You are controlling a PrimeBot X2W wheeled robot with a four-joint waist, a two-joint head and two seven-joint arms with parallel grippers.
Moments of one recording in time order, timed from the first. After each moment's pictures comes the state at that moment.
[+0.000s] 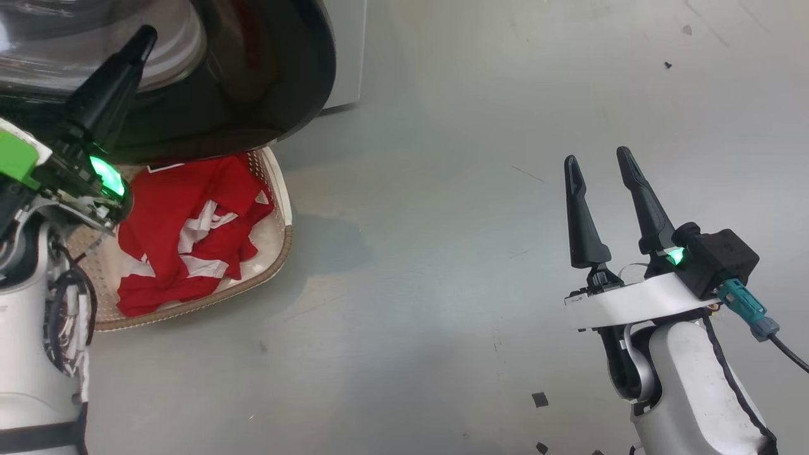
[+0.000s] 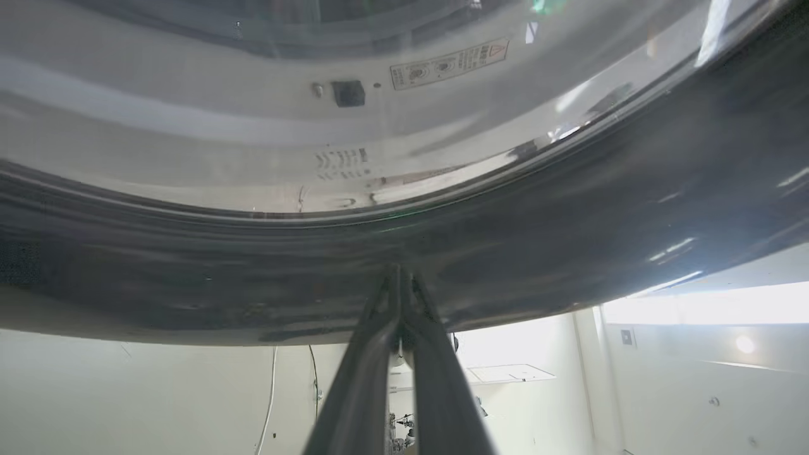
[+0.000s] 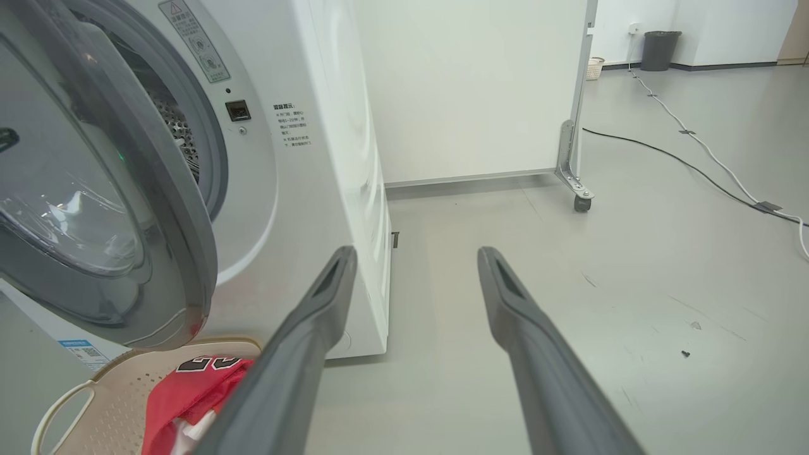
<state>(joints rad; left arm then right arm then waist) -0.68 0.17 0.05 0.22 -1.76 -0.09 0.65 -0.24 -0.05 0.25 0.06 0.35 -0.01 -0.26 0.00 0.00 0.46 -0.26</state>
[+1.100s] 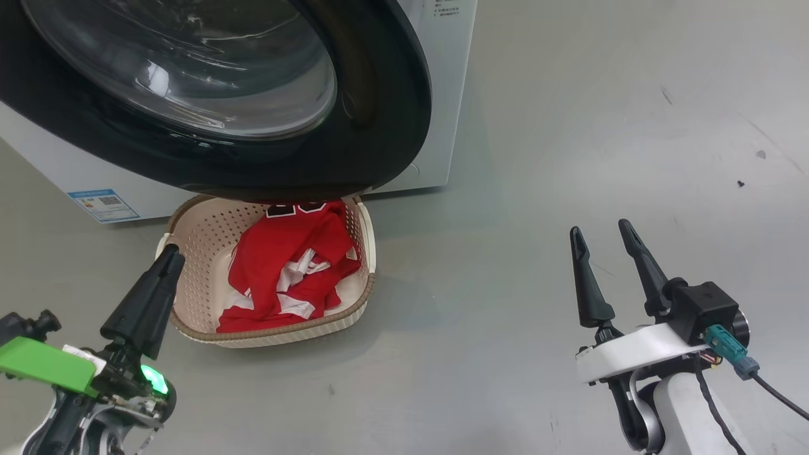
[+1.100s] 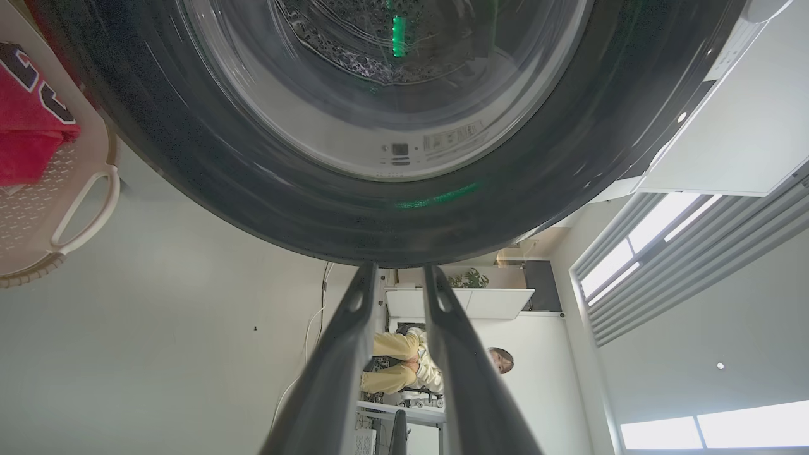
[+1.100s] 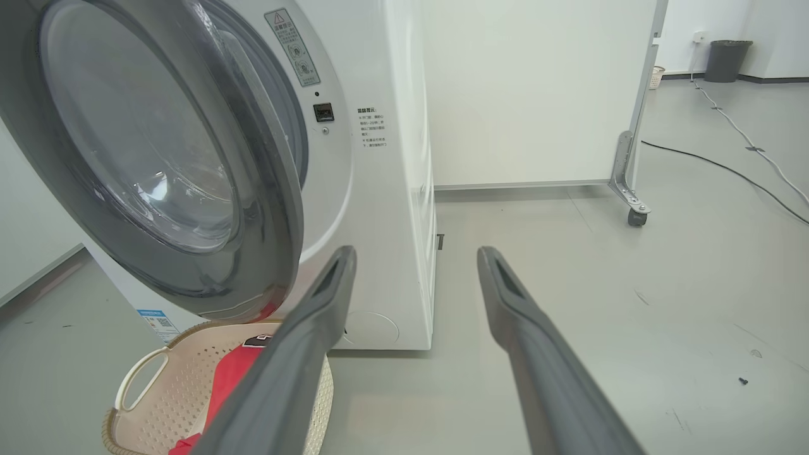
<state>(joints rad) -0.11 0.04 0.16 0.01 -1.77 -0.12 0.57 -0.13 -0.05 0.20 0.16 0.29 0.02 -0.26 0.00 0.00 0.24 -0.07</state>
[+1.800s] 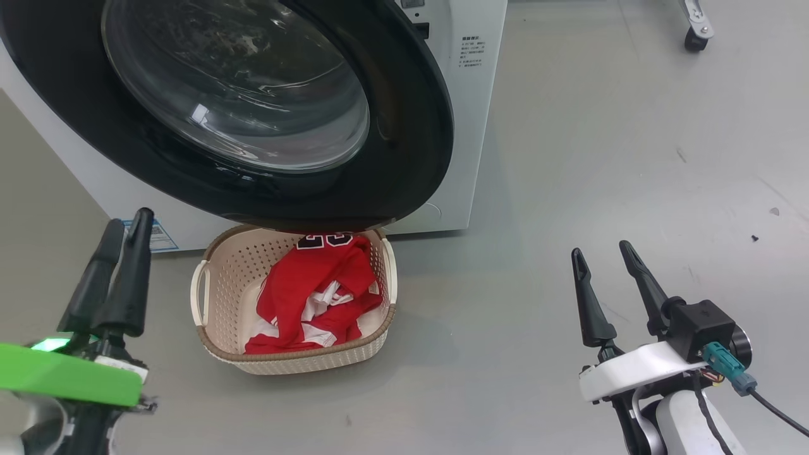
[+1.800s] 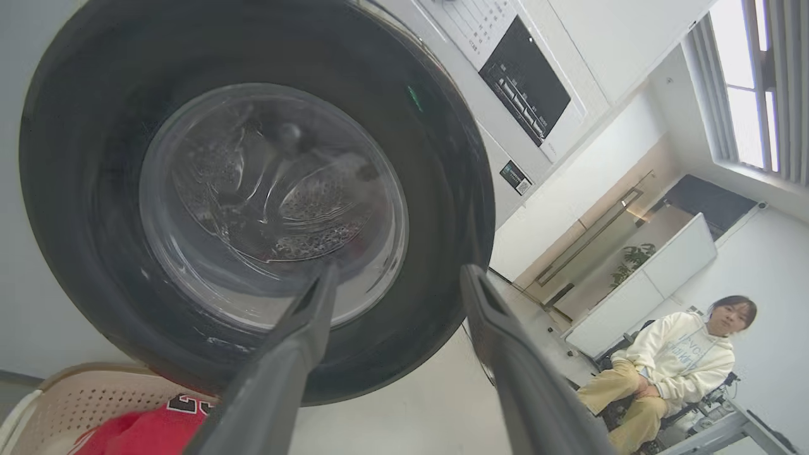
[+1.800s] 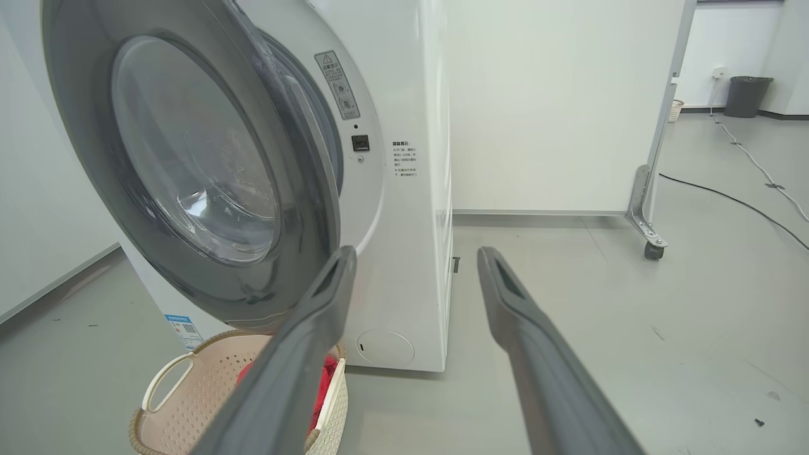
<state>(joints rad) -0.02 0.12 0.07 -0.34 -1.11 -0.12 0.24 -0.08 -0.05 0.19 0.17 0.26 0.03 -0.26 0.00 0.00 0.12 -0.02</state>
